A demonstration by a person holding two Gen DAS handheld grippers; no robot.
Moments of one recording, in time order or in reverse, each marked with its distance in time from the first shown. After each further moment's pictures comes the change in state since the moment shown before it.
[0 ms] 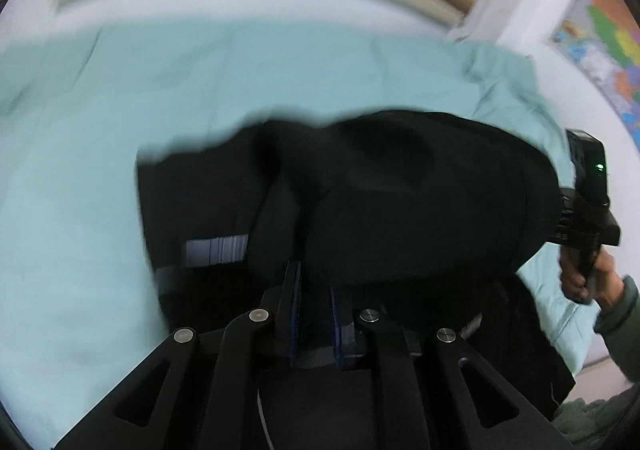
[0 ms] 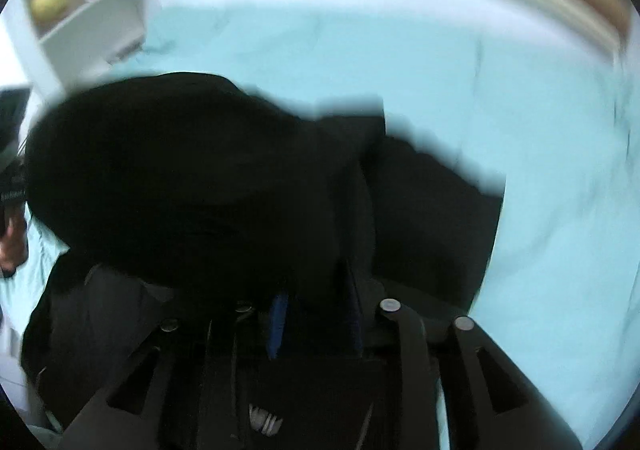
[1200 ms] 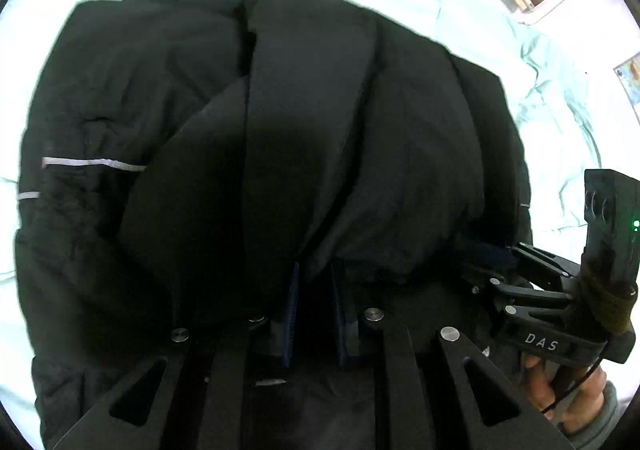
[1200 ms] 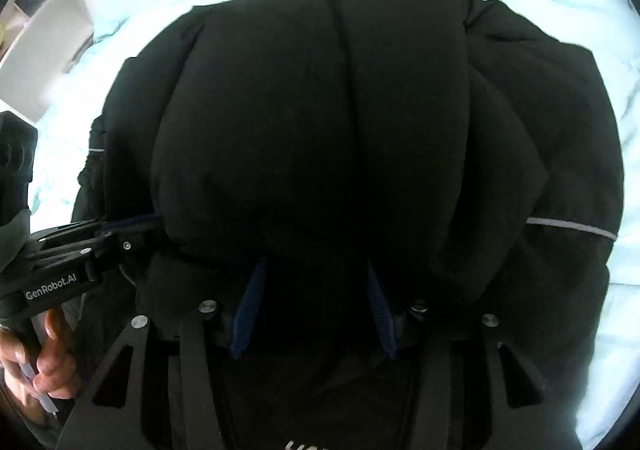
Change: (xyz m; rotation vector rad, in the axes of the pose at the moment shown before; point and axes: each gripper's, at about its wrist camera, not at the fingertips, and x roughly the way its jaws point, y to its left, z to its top) left arm 0.111 -0.010 0.001 -0.208 0.184 -0.038; right arm 0.115 0.044 -0.001 0.213 0.180 0.040
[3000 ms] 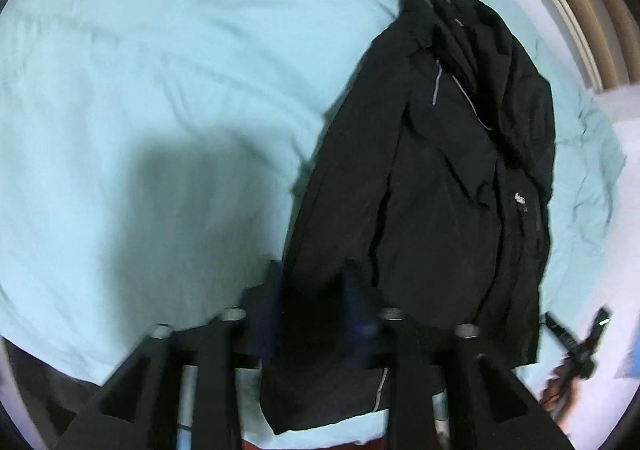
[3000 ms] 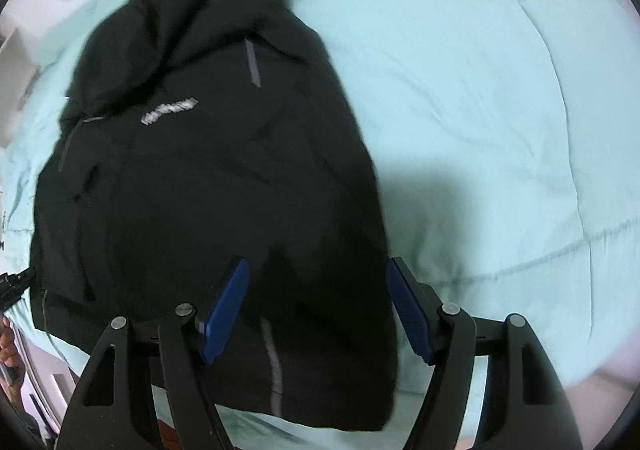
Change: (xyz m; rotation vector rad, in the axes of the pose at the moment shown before) left arm -0.195 0.142 -0.295 -0.480 0.072 0.087; right arm -0.169 -0.110 -0.288 0.316 0.062 -0.181
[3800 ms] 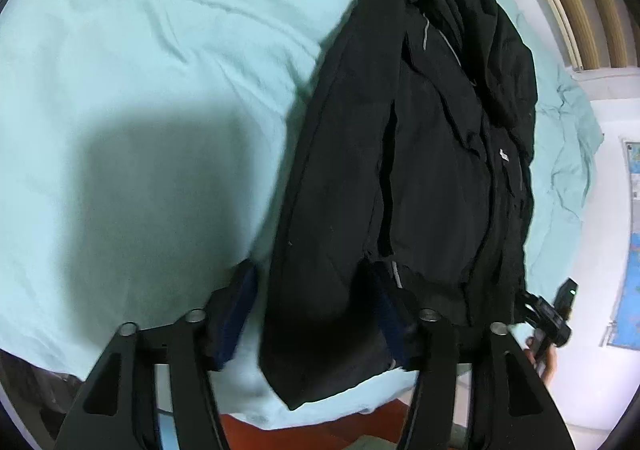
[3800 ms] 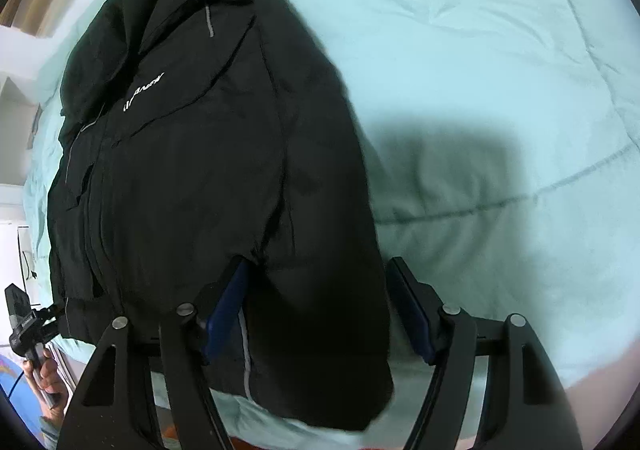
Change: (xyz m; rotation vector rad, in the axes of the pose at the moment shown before) left arm 0.020 0.013 -0.022 0.051 0.118 -0.104; right arm 0.034 -0.032 -0.035 0.136 0.083 0.144
